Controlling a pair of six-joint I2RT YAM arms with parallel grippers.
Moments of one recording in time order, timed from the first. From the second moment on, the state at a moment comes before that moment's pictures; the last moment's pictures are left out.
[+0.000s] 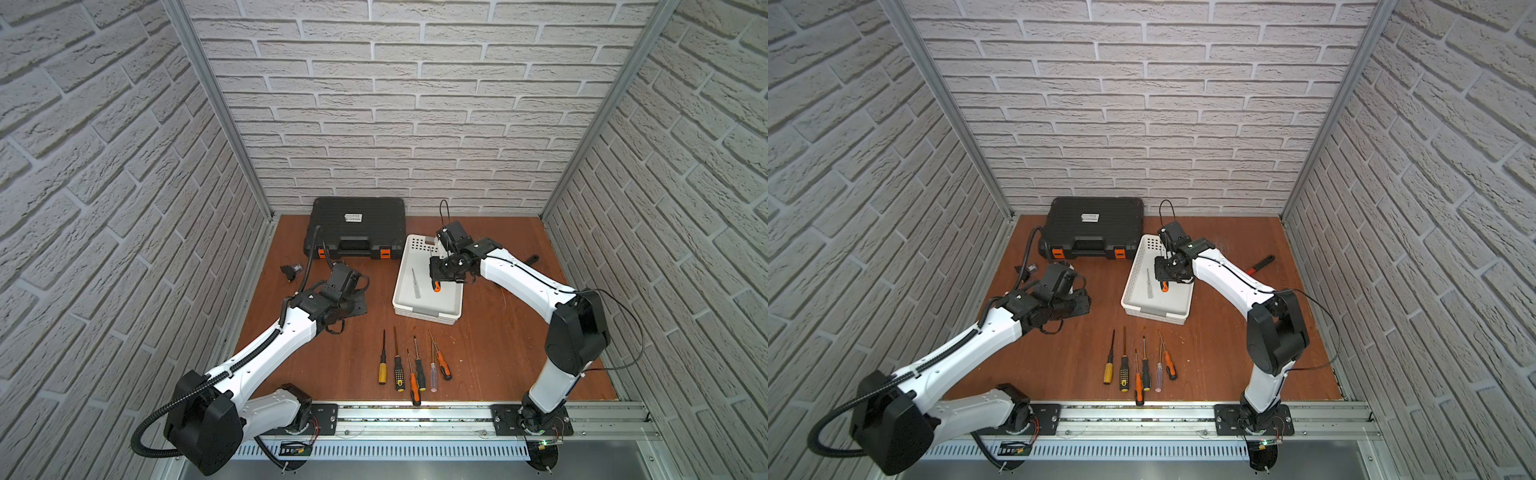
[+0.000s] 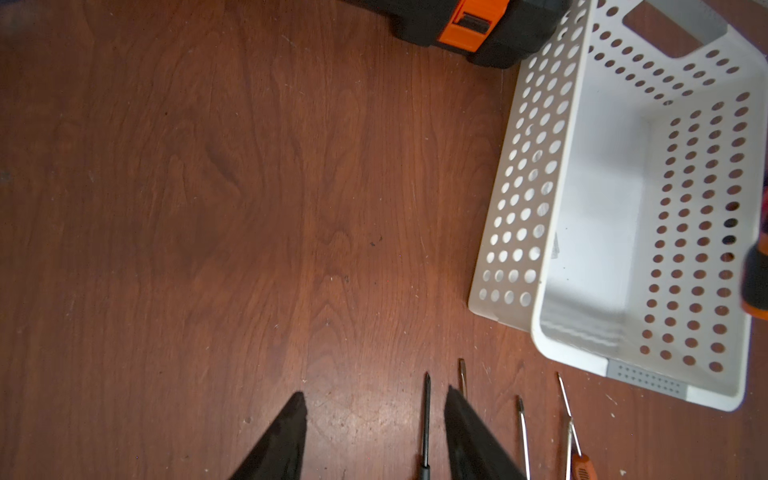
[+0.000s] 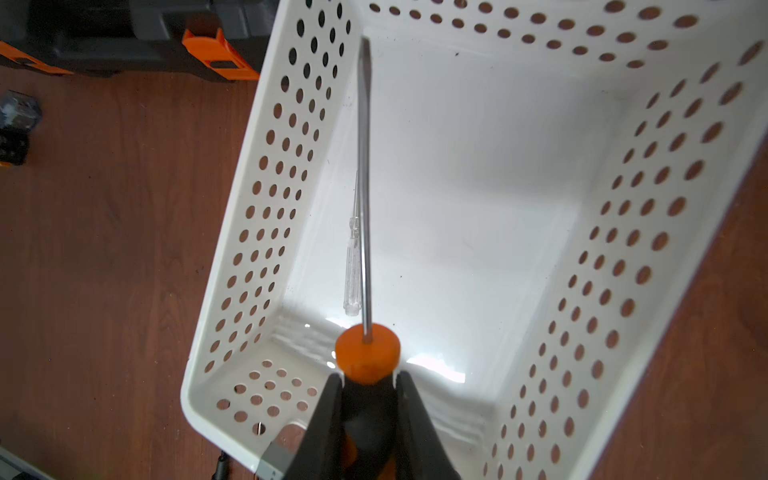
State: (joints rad) left arm -0.55 1.16 0.86 -0.67 -0.10 -0.66; right arm 0.47 1.79 1.48 -0.81 -0.05 0.47
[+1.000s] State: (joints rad) left arm -0.55 1.15 0.78 -0.65 -0.05 -0.71; right arm 0.45 2.07 1.48 -0.68 -0.12 0.52
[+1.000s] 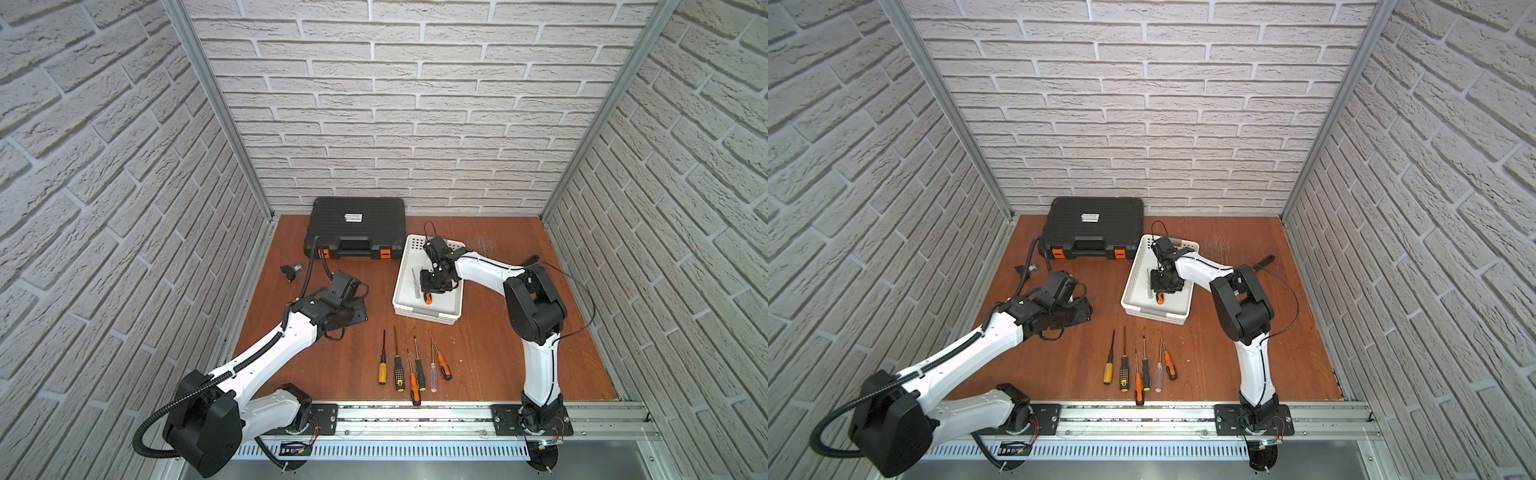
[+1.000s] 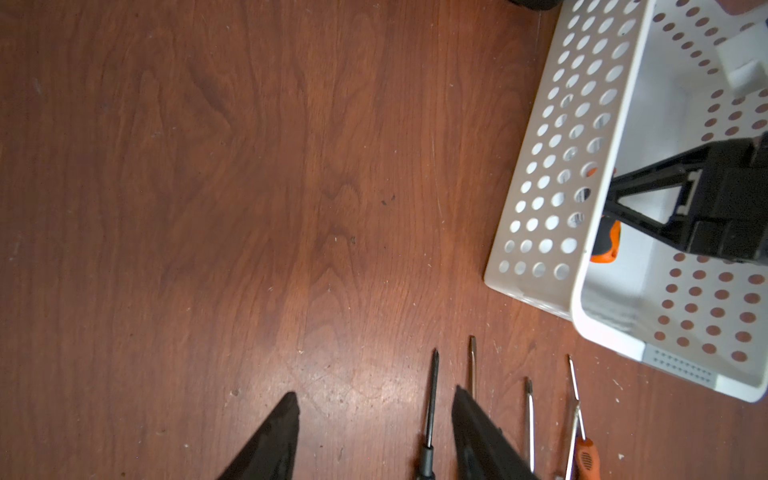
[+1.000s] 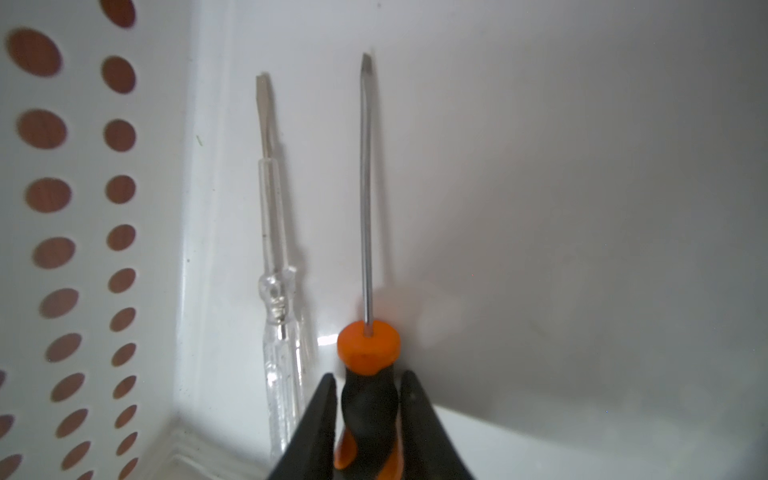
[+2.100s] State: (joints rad) left arm -1.03 1.32 0.78 -0.74 0.04 -0.87; right arm 0.55 1.53 1.21 -0.63 -0.13 0.44
